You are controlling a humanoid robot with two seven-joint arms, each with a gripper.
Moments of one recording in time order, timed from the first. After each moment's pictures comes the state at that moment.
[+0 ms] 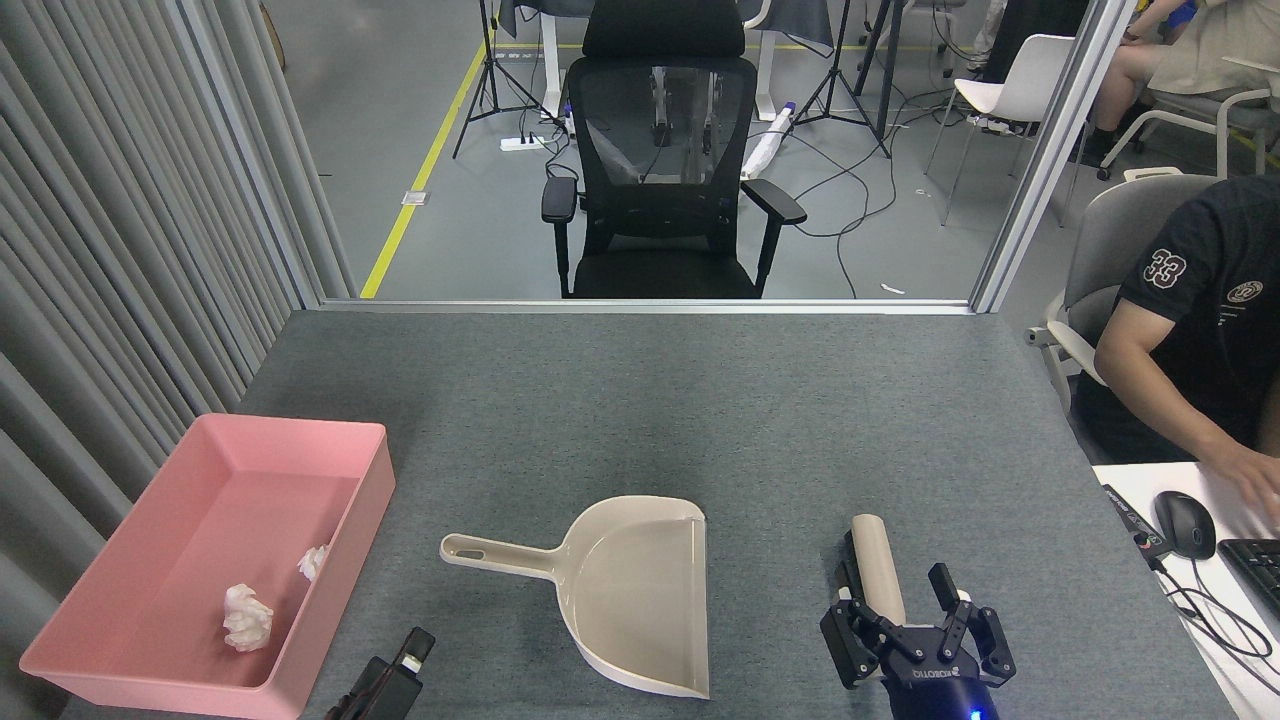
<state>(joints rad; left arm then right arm) 0.29 0.05 0.07 -1.73 -0.55 -0.26 -0.26 0.16 -0.01 0.05 -1.74 1.33 -0.02 0.00</state>
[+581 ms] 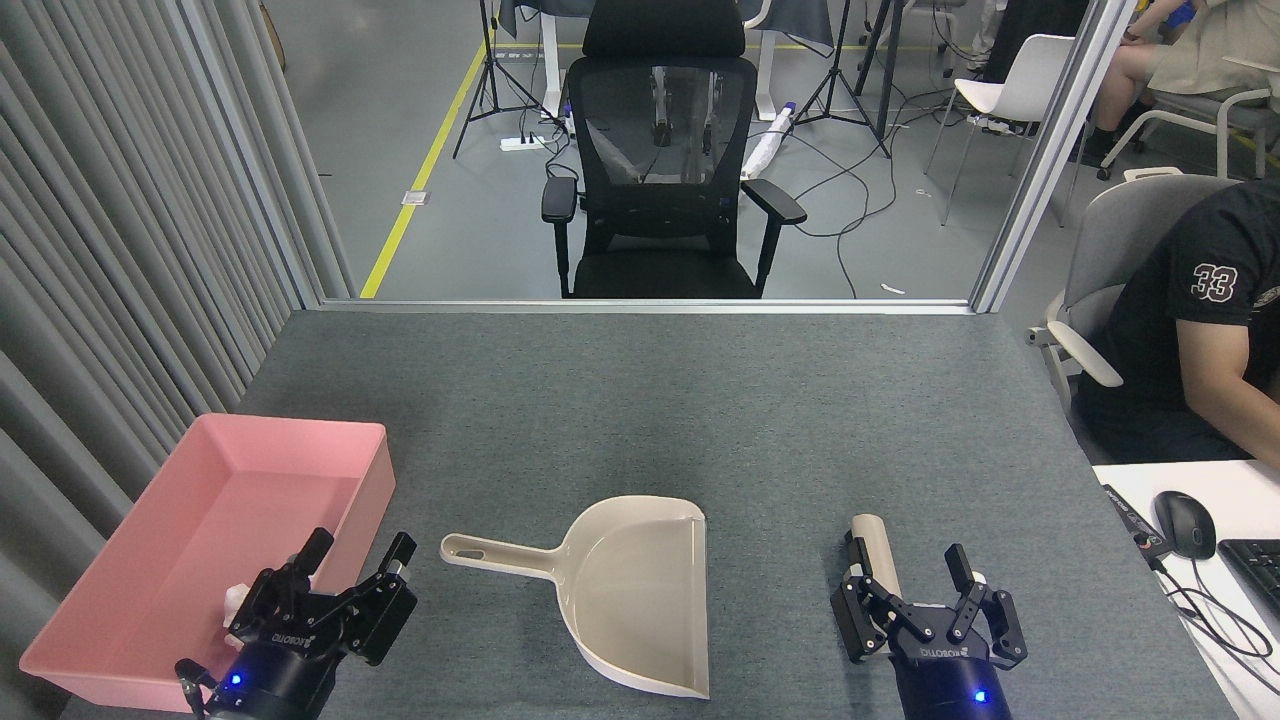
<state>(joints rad) 0.10 0.13 0.10 -1.72 -1.06 -0.32 -0.10 0.13 0.00 0.04 -1.73 1.36 0.04 -0.01</state>
